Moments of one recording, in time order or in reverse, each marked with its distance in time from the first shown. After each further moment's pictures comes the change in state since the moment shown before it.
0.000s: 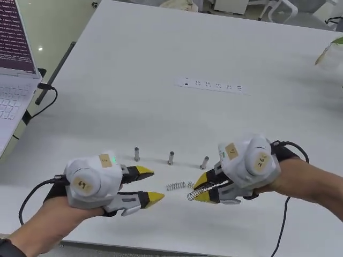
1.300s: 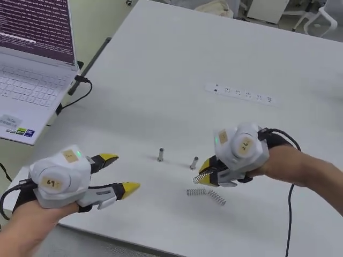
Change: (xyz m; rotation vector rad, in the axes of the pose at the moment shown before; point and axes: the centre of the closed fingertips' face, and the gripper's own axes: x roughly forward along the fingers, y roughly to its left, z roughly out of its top) left arm -0.084 0.071 -0.044 -0.158 -0.033 0.329; right arm 0.041 -0.065 0.020 -0.061 0.150 -0.009
